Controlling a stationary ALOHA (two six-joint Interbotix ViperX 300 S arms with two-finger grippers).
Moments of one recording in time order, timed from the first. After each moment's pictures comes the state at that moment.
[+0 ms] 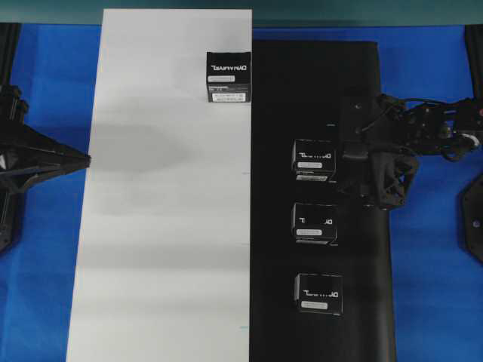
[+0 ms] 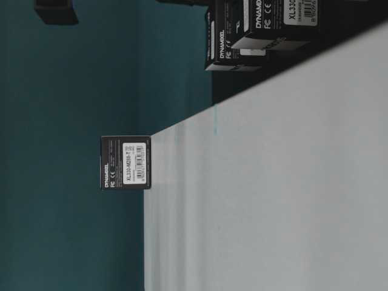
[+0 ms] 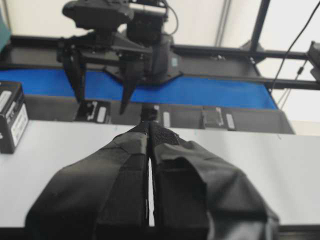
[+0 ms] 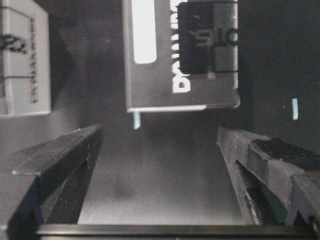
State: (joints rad) left arm 0.00 -0.98 1.02 0.01 -0.03 -0.07; right arm -0.26 -0.32 0.87 0.20 0.47 -0.35
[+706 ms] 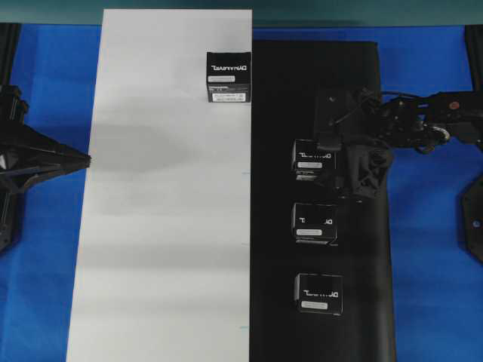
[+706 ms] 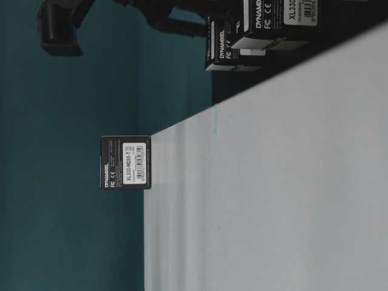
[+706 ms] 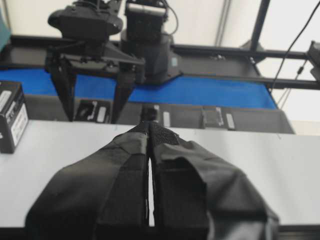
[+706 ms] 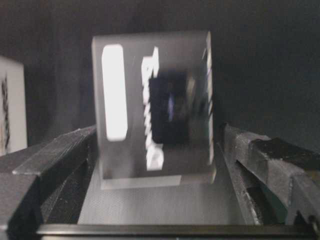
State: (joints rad) left arm 0.00 -0.98 1.02 0.01 -0.03 -0.07; right arm -0.27 -0.20 0.78 0.20 0.42 -0.36
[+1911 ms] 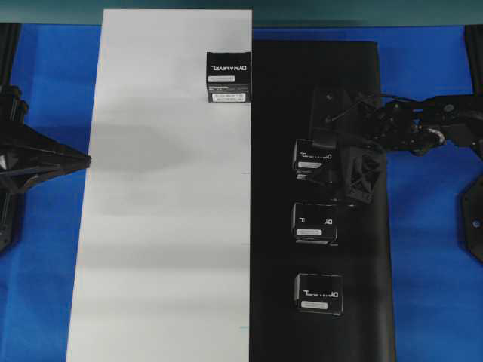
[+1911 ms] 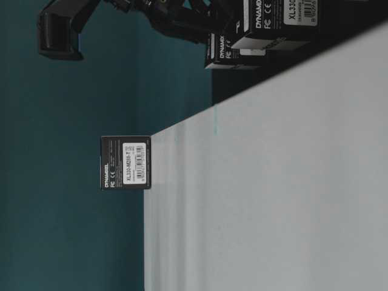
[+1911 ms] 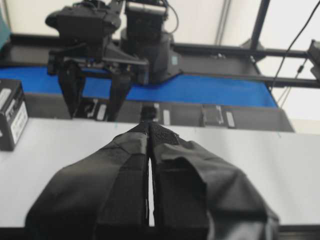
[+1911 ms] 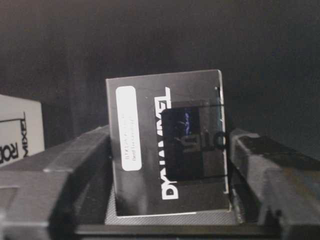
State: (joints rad) left arm 0.00 -0.98 1.02 0.01 -0.02 -0.07; right arm -0.26 -0.20 0.78 0.28 0.39 -0.35
